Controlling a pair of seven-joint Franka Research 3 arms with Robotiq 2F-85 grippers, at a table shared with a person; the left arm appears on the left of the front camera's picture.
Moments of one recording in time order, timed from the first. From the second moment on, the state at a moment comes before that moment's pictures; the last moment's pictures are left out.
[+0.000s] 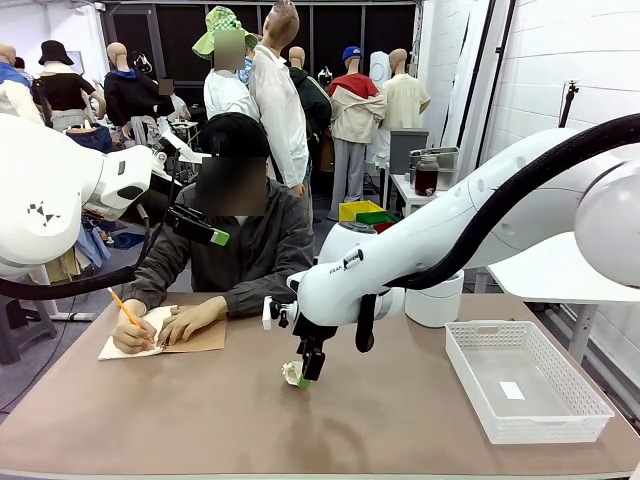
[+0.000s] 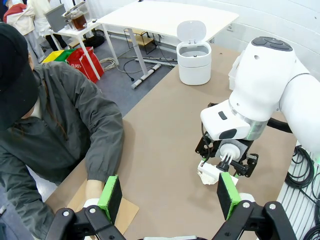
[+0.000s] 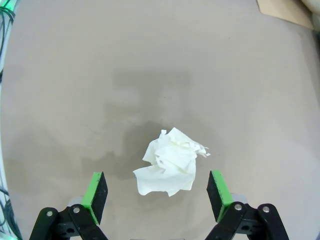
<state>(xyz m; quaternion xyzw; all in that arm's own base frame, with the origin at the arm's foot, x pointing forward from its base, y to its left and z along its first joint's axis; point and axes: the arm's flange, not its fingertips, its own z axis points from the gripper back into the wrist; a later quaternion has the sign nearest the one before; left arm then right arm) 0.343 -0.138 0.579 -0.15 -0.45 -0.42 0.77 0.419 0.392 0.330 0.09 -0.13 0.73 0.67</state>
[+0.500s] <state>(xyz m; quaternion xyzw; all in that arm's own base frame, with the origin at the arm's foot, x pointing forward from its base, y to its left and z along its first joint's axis) 0.343 -0.138 0.579 -0.15 -0.45 -0.42 0.77 0.431 0.395 0.316 0.07 -0.13 0.72 0.67</state>
